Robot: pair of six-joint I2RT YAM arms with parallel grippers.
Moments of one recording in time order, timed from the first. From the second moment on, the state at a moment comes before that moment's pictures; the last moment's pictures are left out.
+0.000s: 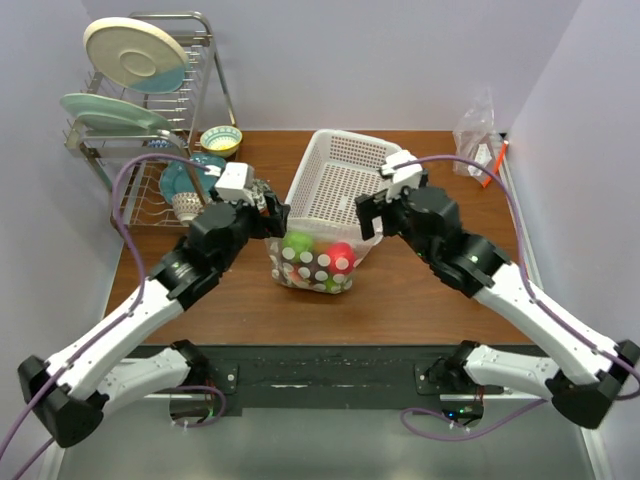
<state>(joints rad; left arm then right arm) -0.68 0.95 0.91 -0.18 -0.34 -0.33 0.78 1.05 1.15 -0.40 0.36 0.04</state>
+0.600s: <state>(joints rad) -0.68 0.34 0.67 -0.29 -0.35 -0.37 0.78 0.64 0.95 -0.61 0.31 0.61</state>
